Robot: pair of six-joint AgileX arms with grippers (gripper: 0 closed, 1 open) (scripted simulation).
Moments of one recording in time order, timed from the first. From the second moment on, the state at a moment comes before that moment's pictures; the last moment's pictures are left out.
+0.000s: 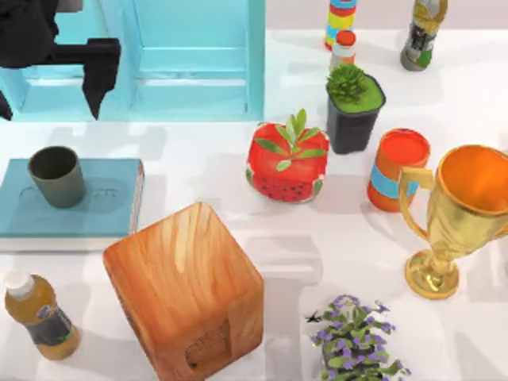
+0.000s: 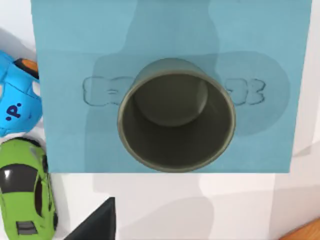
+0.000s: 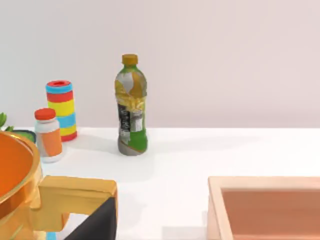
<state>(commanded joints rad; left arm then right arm) -0.18 1.97 1.91 -1.44 0.00 -0.15 0.00 0.00 0.00 0.00 0.00 0.00</state>
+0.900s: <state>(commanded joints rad) -0.18 2.05 1.77 -1.29 -0.01 -0.15 0.00 0.00 0.00 0.00 0.00 0.00</state>
